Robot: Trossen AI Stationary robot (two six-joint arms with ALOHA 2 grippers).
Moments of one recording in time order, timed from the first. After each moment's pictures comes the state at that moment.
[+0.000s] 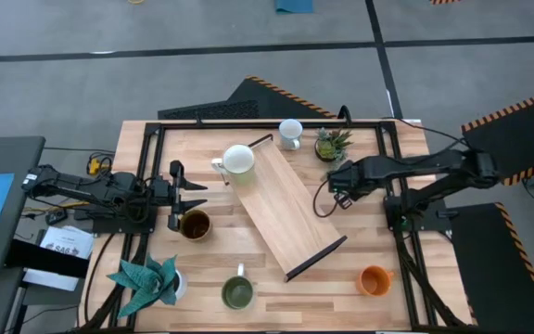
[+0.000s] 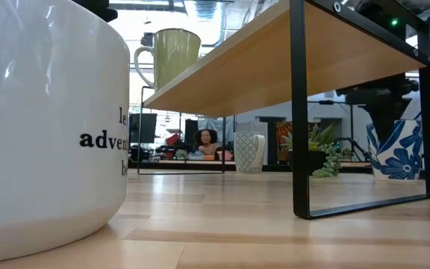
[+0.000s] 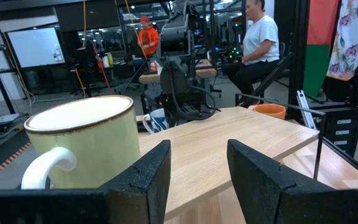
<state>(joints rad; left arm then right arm) -0.18 0.41 0.27 0.27 -0.25 0.13 -0.11 1.33 0.83 -1.17 0.32 0.82</state>
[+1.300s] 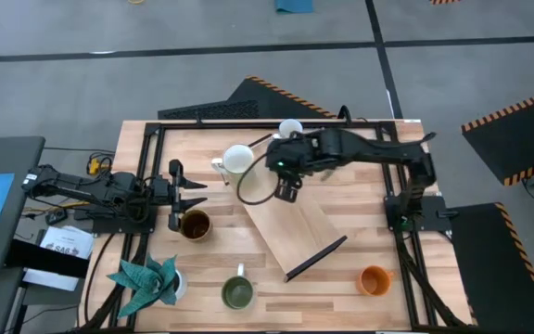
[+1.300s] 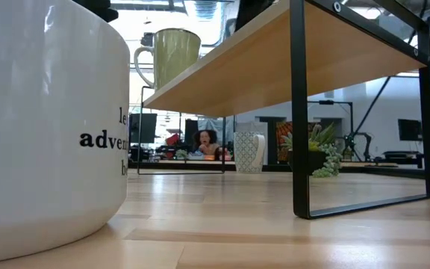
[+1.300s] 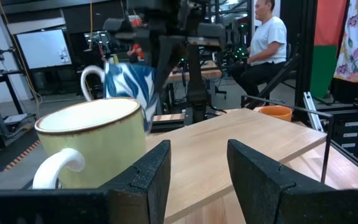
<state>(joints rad) -0.18 0.41 0.27 0.28 -0.27 0.13 -0.03 1.88 2.07 -1.27 0.26 0.12</state>
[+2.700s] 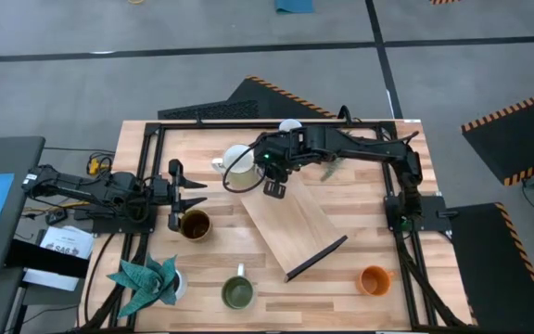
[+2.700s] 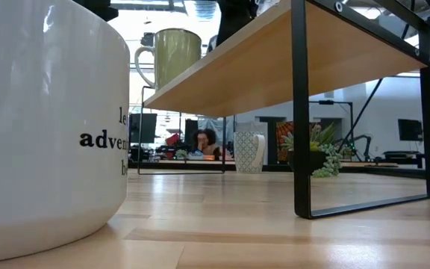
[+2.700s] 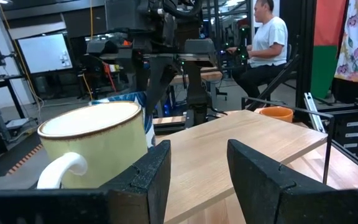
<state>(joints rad) -0.18 0.41 0.27 0.29 -0.27 0.15 -0.08 1.96 2.12 -1.21 0.17 0.10</state>
